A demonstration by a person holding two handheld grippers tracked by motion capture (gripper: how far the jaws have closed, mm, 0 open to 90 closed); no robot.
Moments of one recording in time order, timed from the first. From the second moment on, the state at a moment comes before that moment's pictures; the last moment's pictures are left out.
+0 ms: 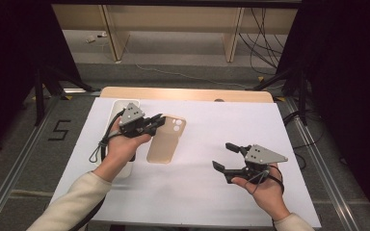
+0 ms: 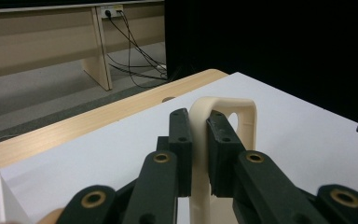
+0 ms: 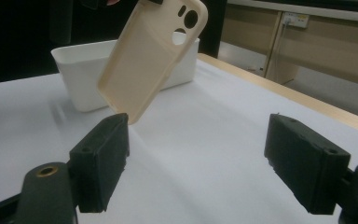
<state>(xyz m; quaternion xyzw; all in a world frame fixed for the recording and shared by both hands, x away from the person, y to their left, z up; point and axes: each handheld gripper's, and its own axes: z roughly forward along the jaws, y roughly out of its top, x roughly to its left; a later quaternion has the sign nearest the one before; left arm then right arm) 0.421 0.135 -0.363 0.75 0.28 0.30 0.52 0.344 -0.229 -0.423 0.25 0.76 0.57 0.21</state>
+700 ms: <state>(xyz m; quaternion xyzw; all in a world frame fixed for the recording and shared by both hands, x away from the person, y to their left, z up) 0.410 0.132 -0.361 0.71 0.34 0.24 0.56 0.339 -0.237 -0.425 0.27 0.75 0.57 0.20</state>
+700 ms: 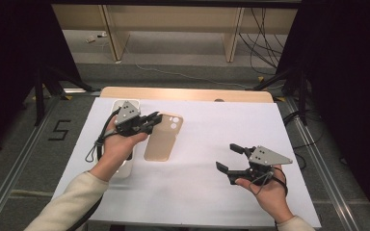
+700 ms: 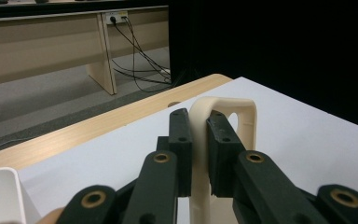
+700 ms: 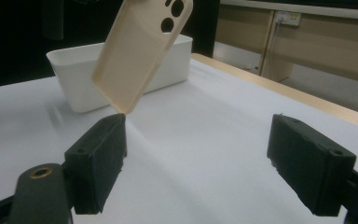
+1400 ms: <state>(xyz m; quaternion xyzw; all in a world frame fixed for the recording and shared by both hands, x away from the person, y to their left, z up) 0.411 0.138 -0.352 0.71 0.34 0.25 0.57 0.335 -0.244 -0.427 0.28 0.75 0.56 0.20</state>
